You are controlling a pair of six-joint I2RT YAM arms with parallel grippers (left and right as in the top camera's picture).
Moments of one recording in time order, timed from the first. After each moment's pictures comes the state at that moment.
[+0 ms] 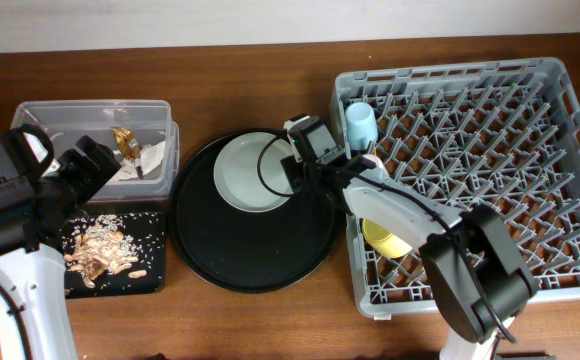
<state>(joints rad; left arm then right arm) 0.37 1.26 1.24 -0.85 0.18 -0.43 0.56 1.92 1.23 -0.21 0.07 0.11</state>
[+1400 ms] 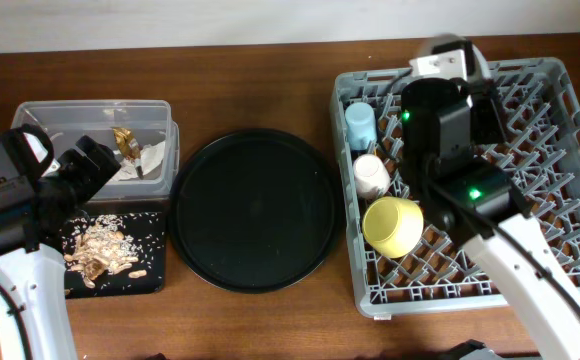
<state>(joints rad) 0.37 1.26 1.24 -0.85 0.18 -0.43 0.39 1.33 1.33 -0.51 1.10 -0.39</state>
